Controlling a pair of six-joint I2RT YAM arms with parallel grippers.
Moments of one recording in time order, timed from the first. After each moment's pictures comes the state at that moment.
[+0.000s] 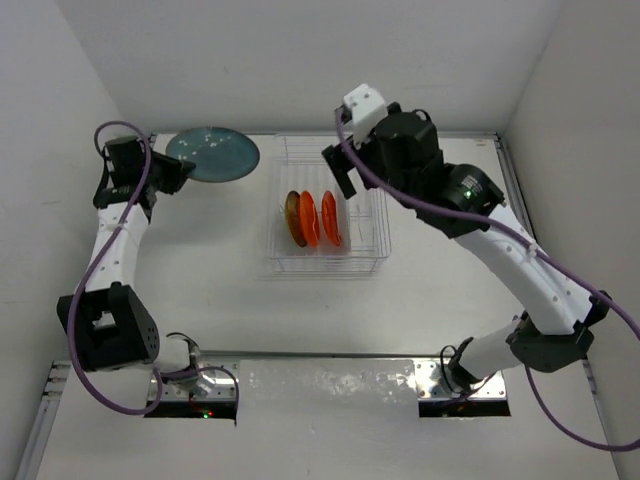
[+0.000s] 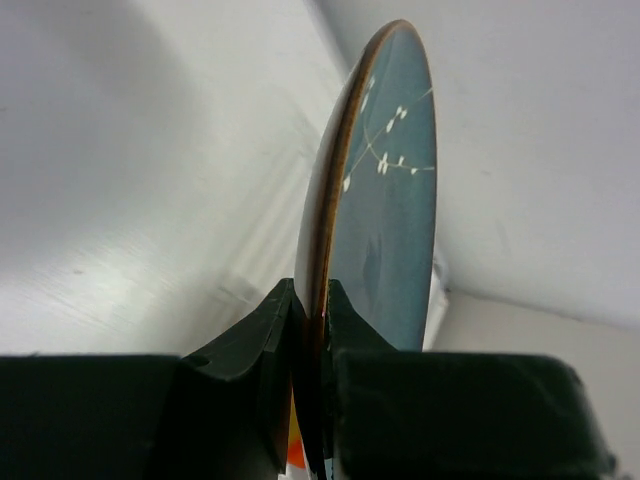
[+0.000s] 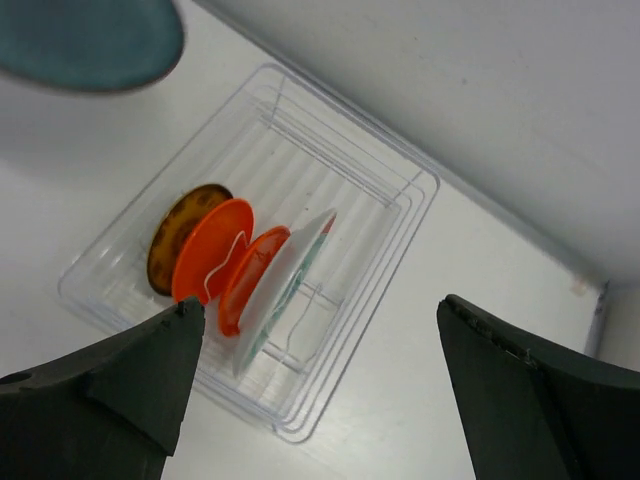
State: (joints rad) left arm 0.21 1.37 1.25 -0.39 0.26 -1.03; right arm 0.88 1.45 1.81 -0.74 0.43 -0.23
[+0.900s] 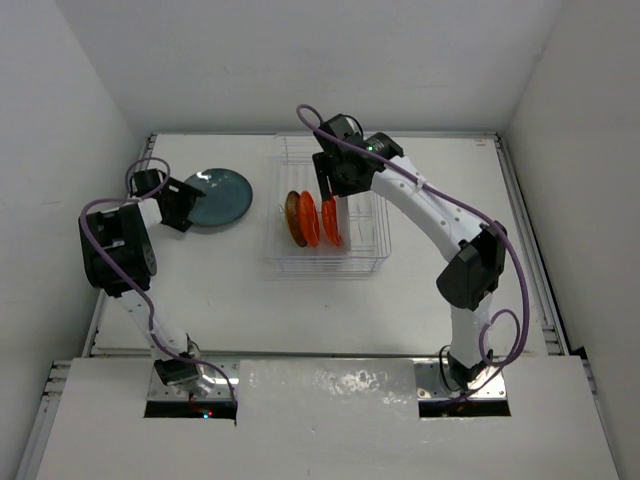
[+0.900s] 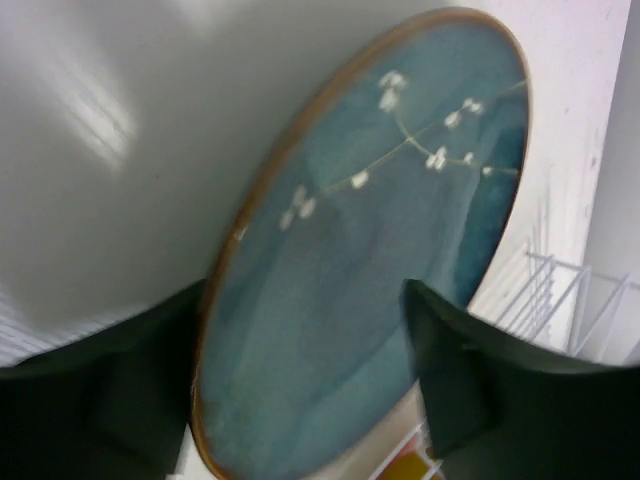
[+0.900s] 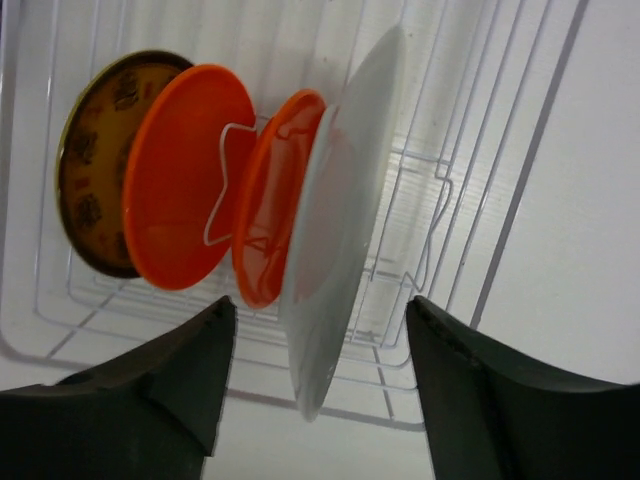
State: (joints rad) left arm 0.30 1.93 1.12 -0.06 0.22 -0.95; right arm 0.67 1.96 2.00 -1.03 0.32 0.33
